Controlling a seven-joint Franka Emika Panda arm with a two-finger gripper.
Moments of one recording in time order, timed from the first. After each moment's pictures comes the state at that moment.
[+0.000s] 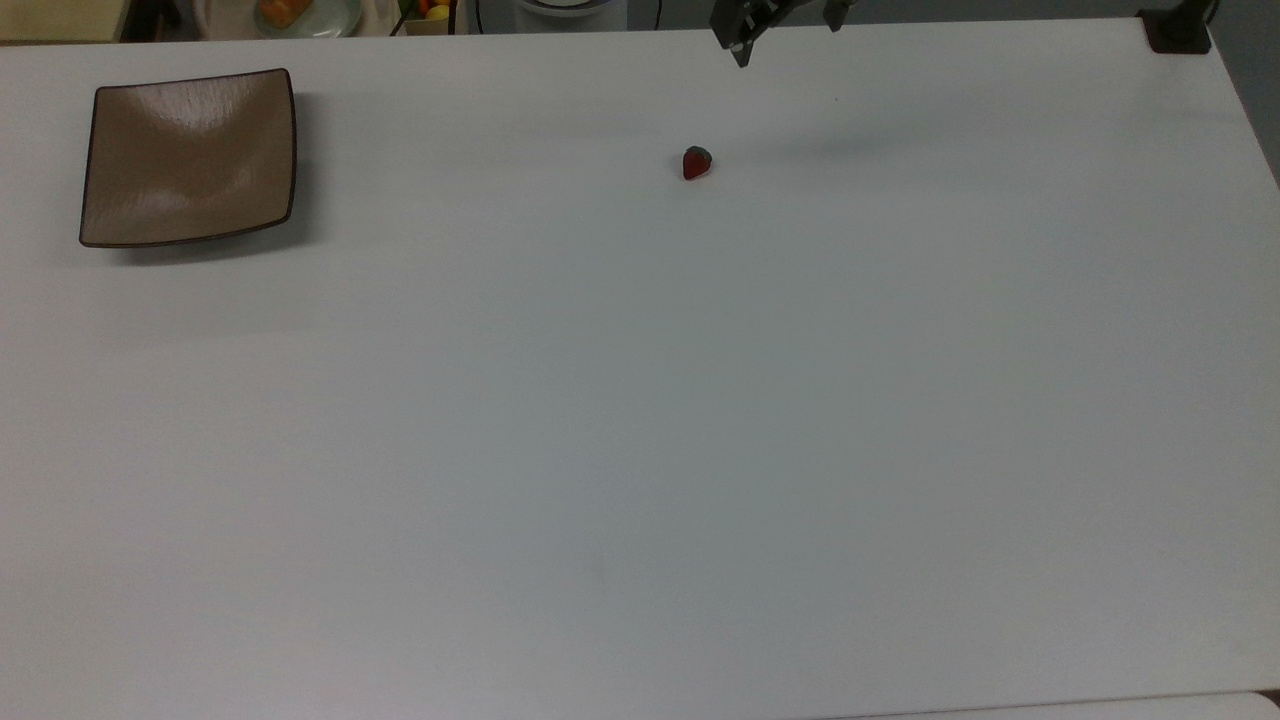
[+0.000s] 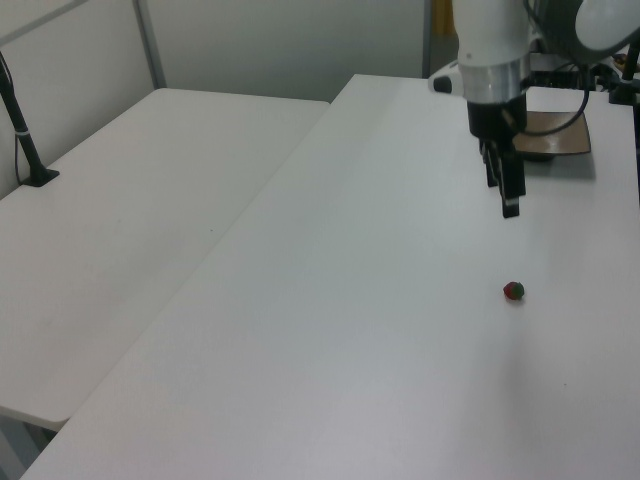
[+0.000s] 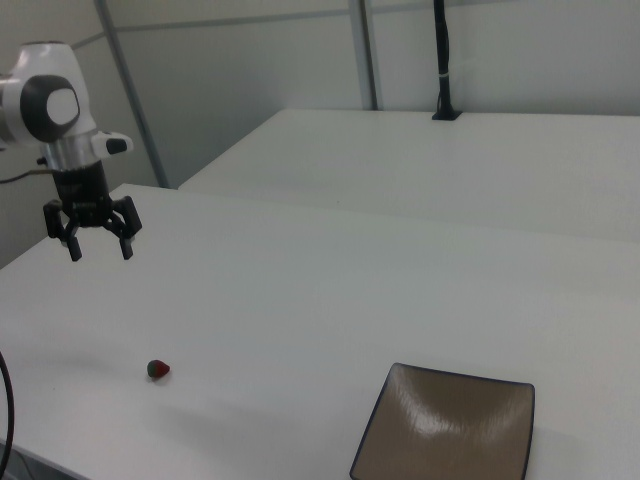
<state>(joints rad) 0.26 0.02 0.27 -1.81 0.03 1.68 0.01</state>
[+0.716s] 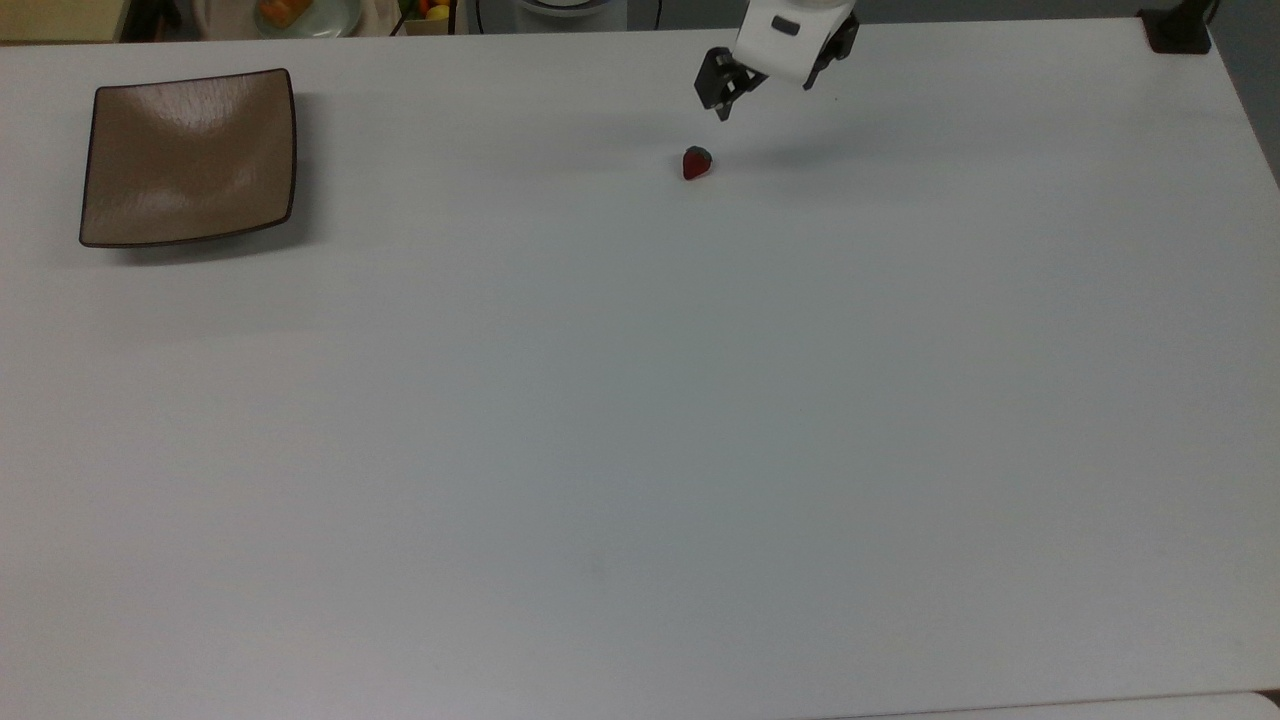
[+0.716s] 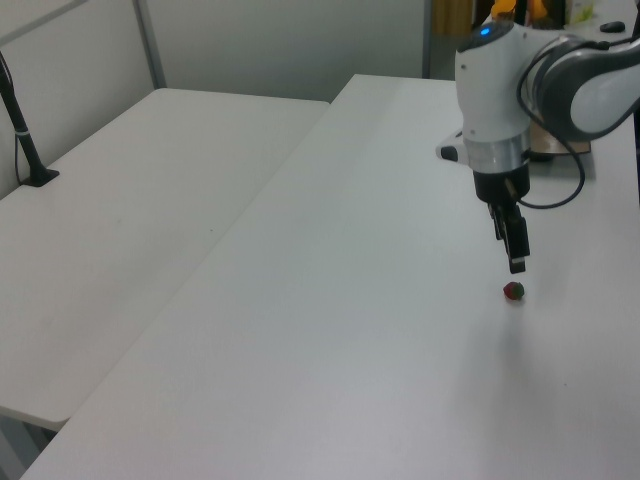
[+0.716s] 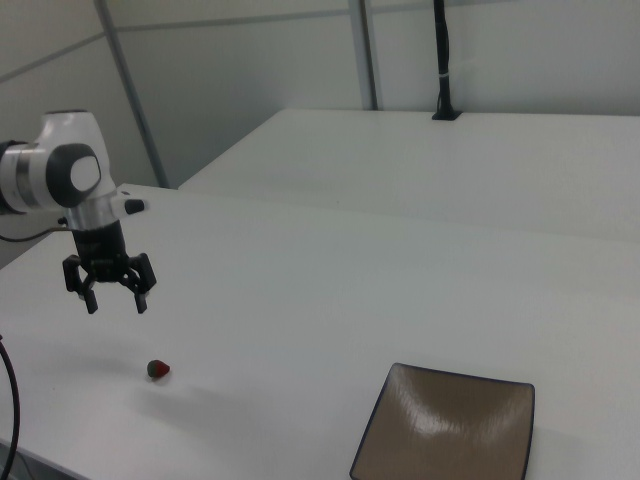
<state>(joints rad) 0.25 0.04 0.28 -2.04 0.03 1.89 0.03</state>
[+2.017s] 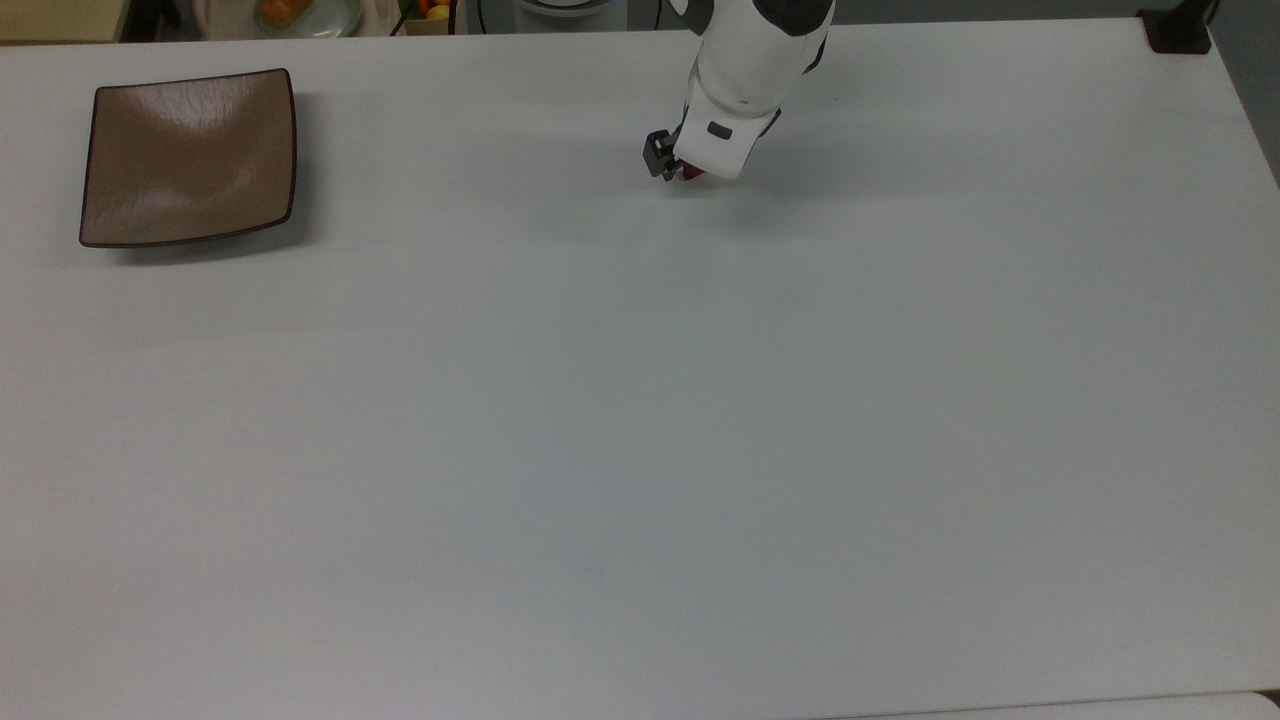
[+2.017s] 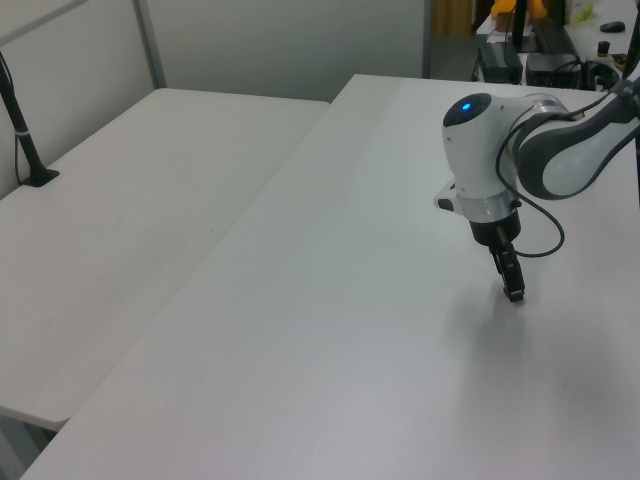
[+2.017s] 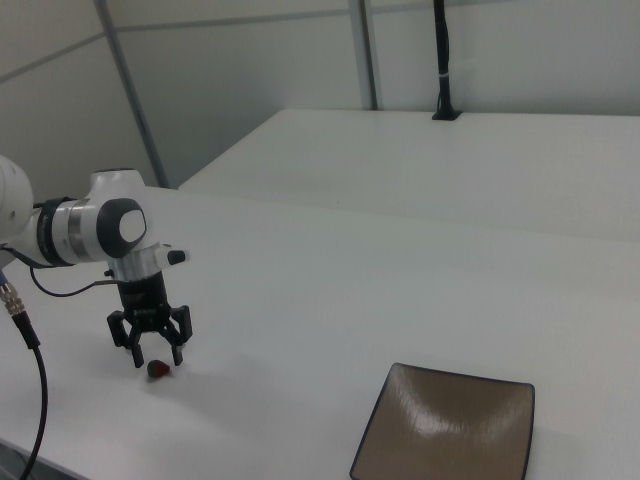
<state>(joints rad) 0.20 0.18 0.26 -2.13 -0.09 2.01 -0.01</state>
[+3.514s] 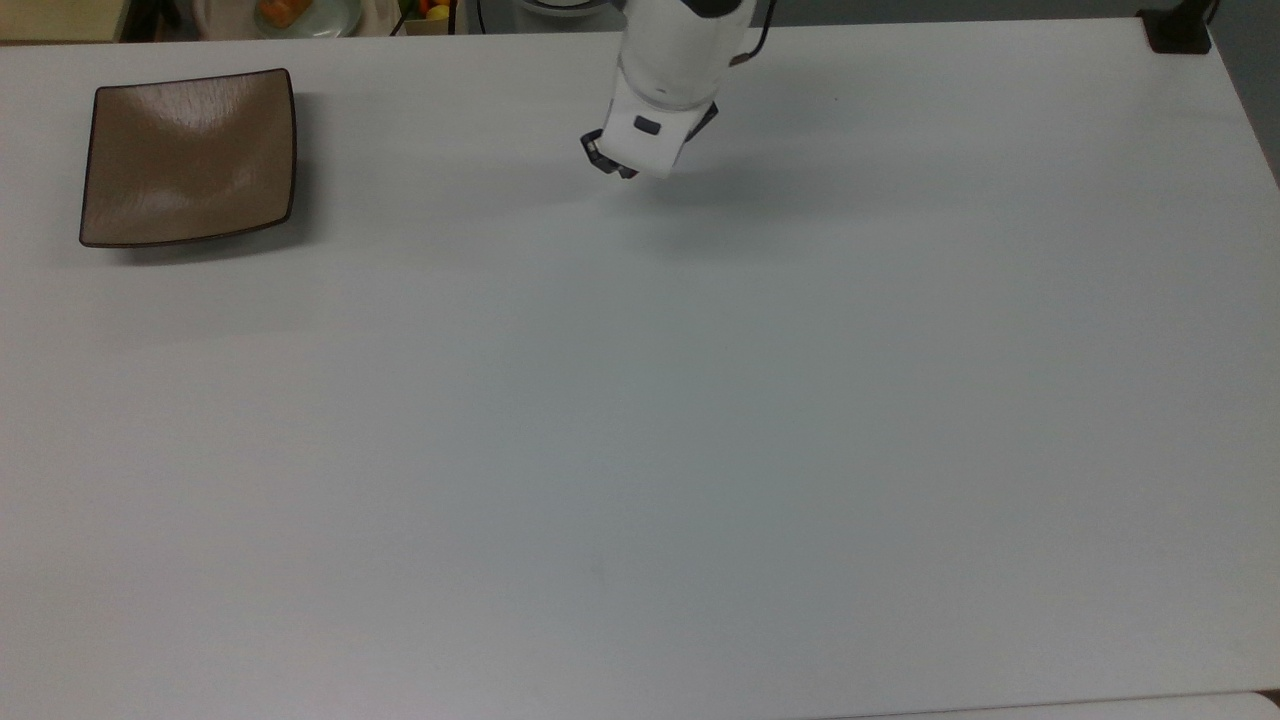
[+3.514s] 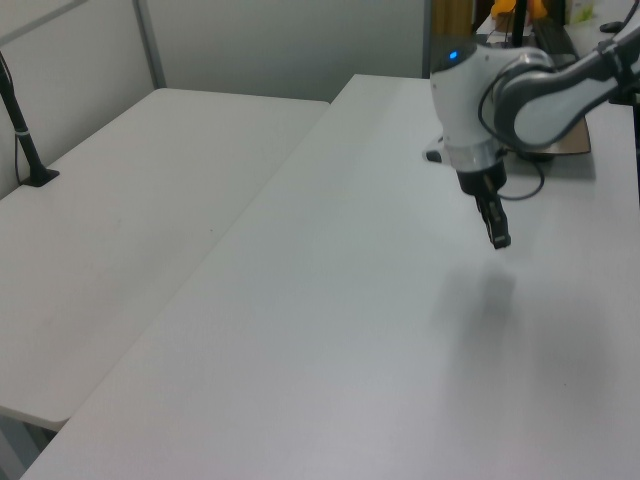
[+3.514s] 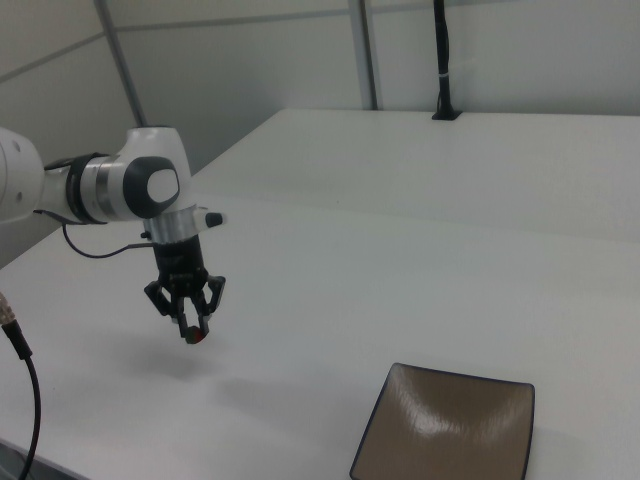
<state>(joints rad) 0.17 0.14 0.14 -2.01 -0.09 1.88 -0.19</state>
